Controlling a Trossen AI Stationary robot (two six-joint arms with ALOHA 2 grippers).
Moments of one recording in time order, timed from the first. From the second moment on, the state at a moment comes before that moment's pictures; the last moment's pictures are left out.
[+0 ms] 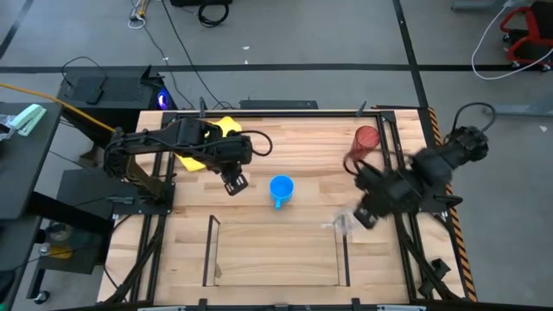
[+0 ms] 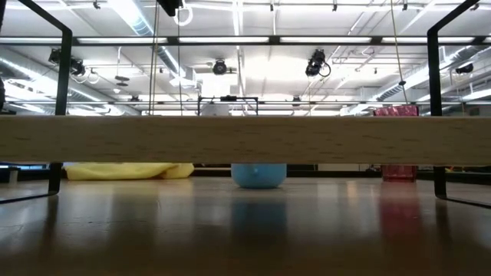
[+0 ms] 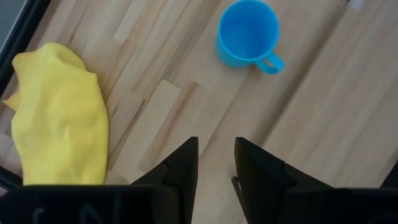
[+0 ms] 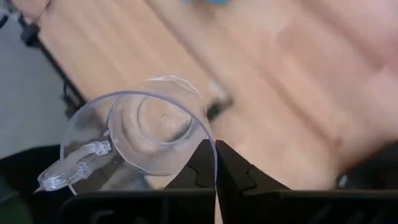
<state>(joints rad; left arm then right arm) -0.05 1.65 1.96 -1.57 -0.17 -0.55 0.54 1.38 1.71 -1.57 0.18 1.26</state>
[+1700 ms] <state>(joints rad) 0.07 1.38 1.61 -1.57 -0.30 -0.73 0.34 2.01 2.21 -1.45 0.07 0.47</state>
